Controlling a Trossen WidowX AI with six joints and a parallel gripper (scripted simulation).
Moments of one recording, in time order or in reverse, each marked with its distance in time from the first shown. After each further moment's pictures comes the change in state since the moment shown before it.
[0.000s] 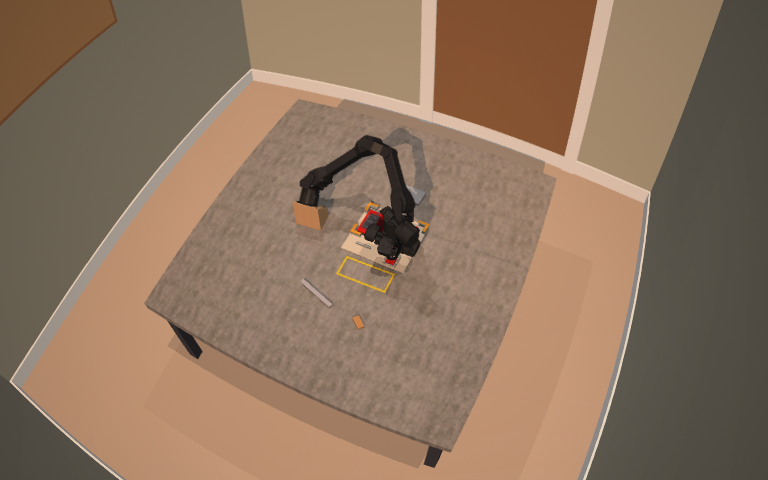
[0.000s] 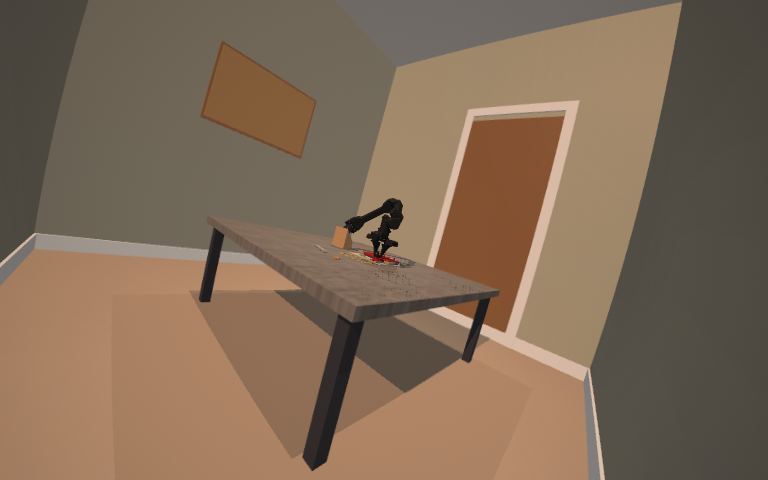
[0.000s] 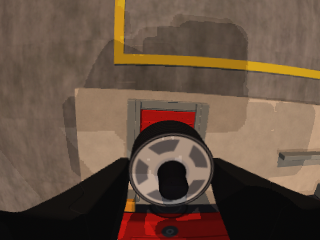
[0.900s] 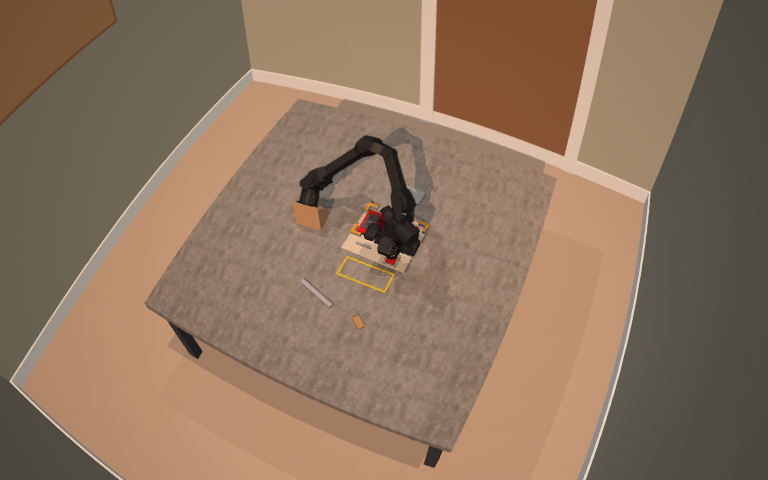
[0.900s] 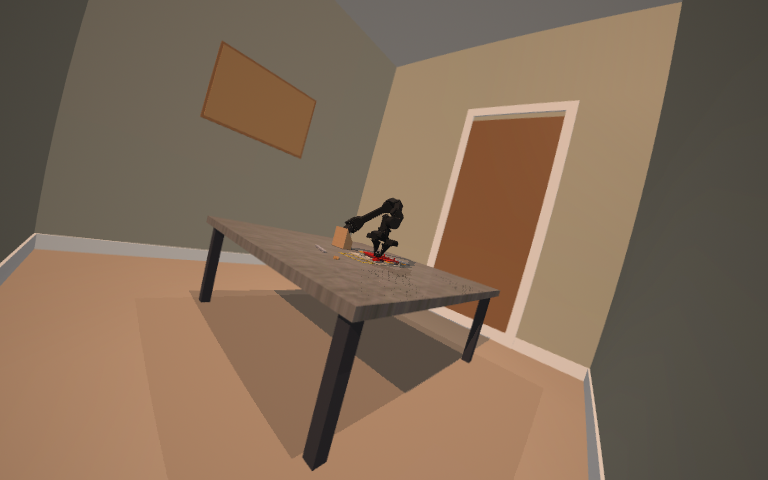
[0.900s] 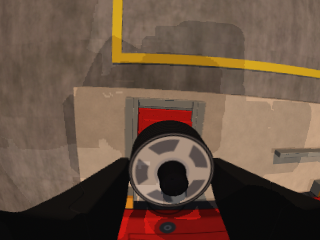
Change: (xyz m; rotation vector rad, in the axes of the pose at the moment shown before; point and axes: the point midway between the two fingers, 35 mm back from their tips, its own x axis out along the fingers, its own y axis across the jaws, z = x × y) arm -0.004 0.000 -0.001 -0.003 0.003 -0.007
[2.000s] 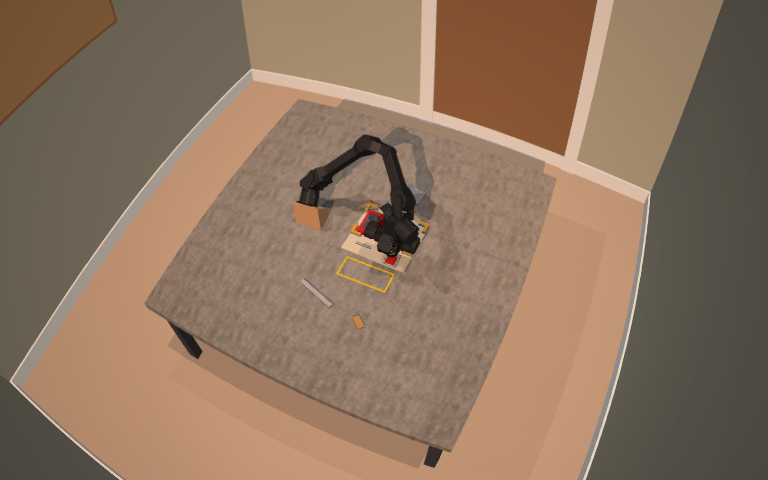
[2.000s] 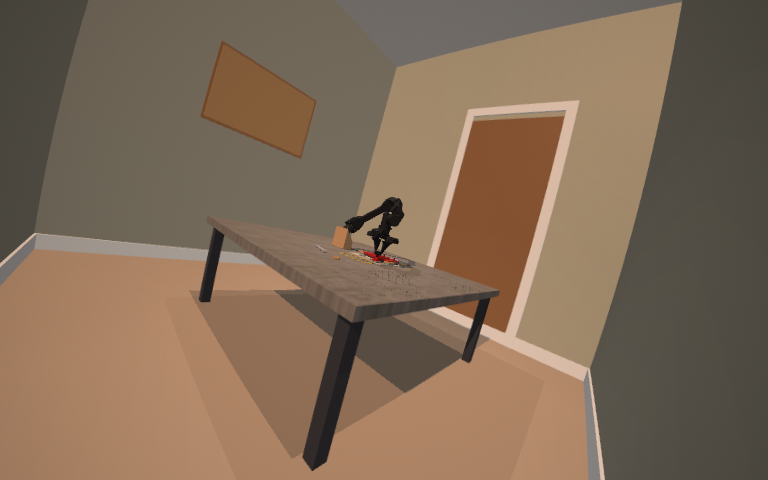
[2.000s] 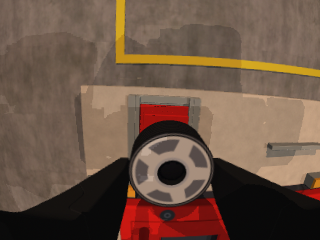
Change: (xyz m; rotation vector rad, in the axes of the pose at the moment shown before) arm -0.012 -0.001 0.001 0.009 0.004 0.003
